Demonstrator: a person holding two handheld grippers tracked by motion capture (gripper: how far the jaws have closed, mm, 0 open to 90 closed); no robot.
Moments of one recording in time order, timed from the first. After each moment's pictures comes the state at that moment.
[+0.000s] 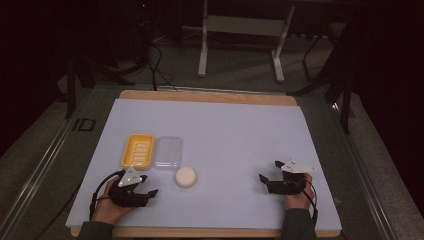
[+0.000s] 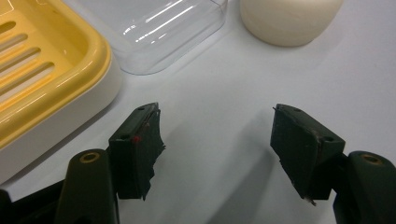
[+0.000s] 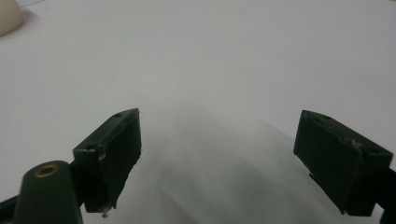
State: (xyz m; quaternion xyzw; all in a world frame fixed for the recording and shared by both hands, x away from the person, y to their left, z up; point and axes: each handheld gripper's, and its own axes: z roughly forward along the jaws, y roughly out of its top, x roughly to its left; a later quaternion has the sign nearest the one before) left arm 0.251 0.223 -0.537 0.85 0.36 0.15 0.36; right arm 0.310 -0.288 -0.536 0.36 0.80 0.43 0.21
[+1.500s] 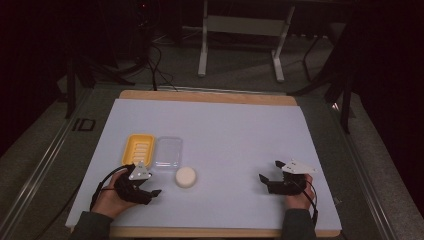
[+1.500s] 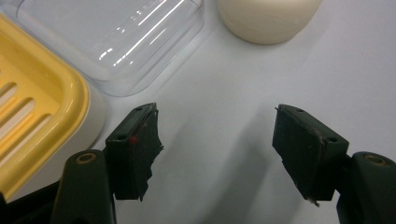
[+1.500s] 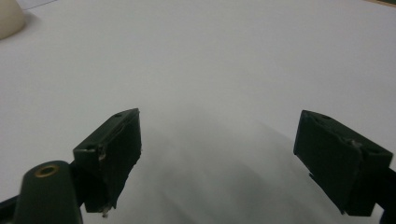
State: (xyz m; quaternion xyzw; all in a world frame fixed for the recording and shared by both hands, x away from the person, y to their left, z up) left arm 0.268 0.207 -0.518 0.90 0.30 0.12 0.30; right arm 0.308 -0.289 -0.535 0.36 0.80 0.43 0.21
